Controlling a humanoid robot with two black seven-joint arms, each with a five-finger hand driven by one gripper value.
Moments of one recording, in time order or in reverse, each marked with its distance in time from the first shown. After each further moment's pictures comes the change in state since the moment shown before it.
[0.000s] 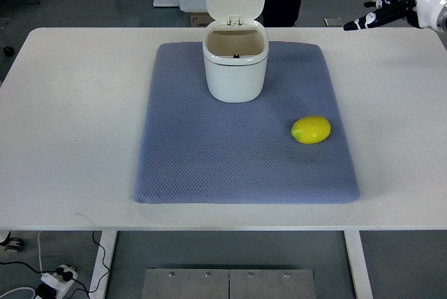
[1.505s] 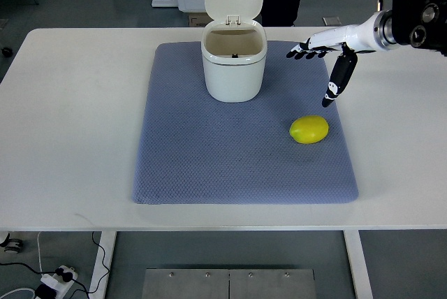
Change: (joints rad) left arm 0.000 0.000 0.000 0.000 0.000 0.000 0.000; right arm 0.548 0.258 -0.762 0.457 -0.126 -0.058 0.001
